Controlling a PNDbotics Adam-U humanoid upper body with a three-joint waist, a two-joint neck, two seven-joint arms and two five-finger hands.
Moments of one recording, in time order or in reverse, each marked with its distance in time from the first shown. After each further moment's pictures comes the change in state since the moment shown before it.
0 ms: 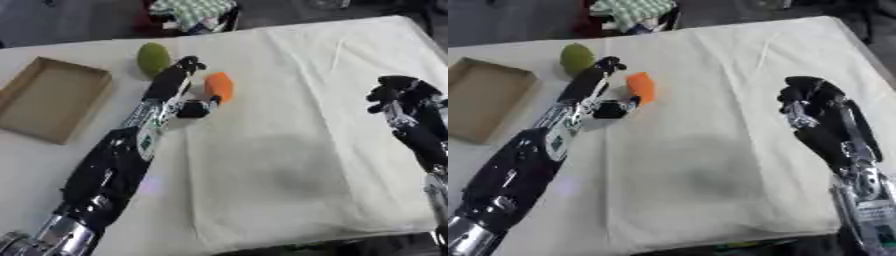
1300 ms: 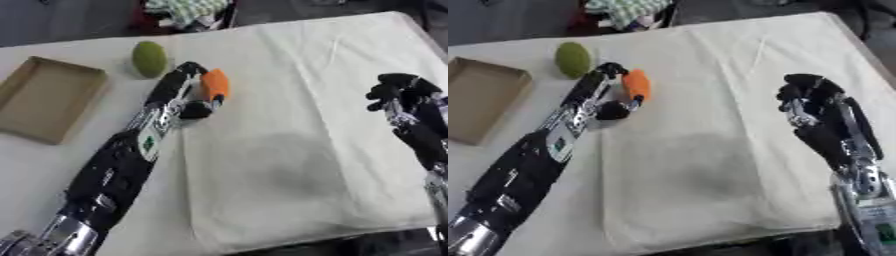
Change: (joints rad) left arm 0.001 -0.011 0.008 0.024 0.087 -0.006 0.003; right arm -0.011 0.000 0.006 0.000 0.000 0.000 0.009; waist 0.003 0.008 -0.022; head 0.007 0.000
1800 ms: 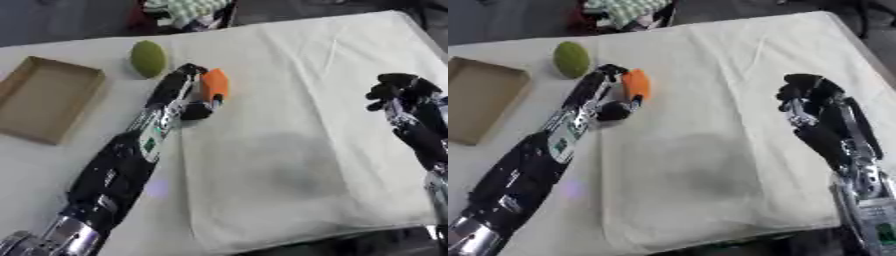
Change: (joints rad) left arm 0.002 -0.006 0.004 0.006 0.008 -0.012 0.019; right arm 0.000 0.000 0.000 0.000 0.000 0.000 0.000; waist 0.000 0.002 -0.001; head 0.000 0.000
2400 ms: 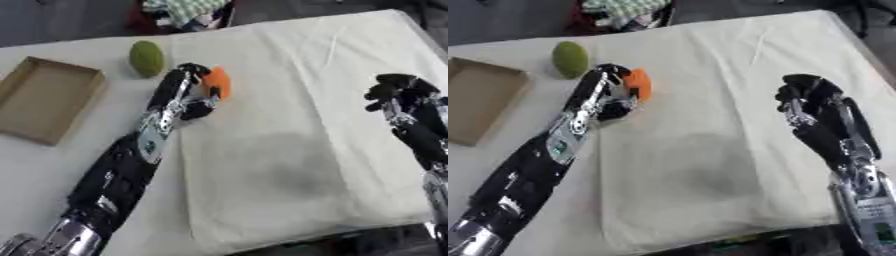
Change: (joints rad) left arm 0.009 -0.009 0.000 -0.010 0.159 -0.111 0.096; right arm 0.000 0.001 0.000 0.006 0.000 0.001 0.001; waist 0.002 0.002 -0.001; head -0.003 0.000
